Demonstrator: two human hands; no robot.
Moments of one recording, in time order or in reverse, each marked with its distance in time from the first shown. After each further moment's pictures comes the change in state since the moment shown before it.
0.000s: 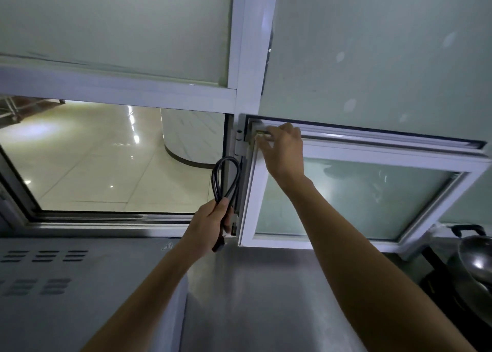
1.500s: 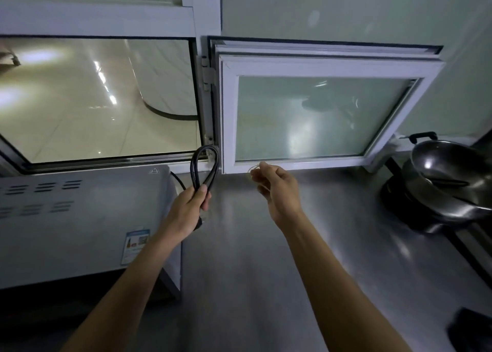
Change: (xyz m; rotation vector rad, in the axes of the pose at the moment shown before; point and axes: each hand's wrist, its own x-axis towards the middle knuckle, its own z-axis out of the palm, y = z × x) left_hand -0.131 -0.063 0.013 0.288 -0.026 -0.076; right_hand -0.257 0.013 -0.071 1.138 -0.142 0.950
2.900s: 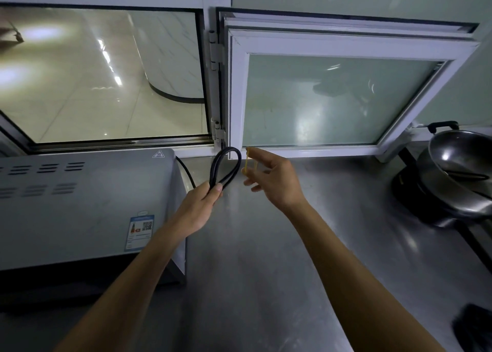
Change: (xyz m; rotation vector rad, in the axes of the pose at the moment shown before) left_hand -0.008 -0.009 0.007 0.178 -0.112 -0.099; right_hand 0.003 0.006 0.009 -0.532 -0.215 -0.210
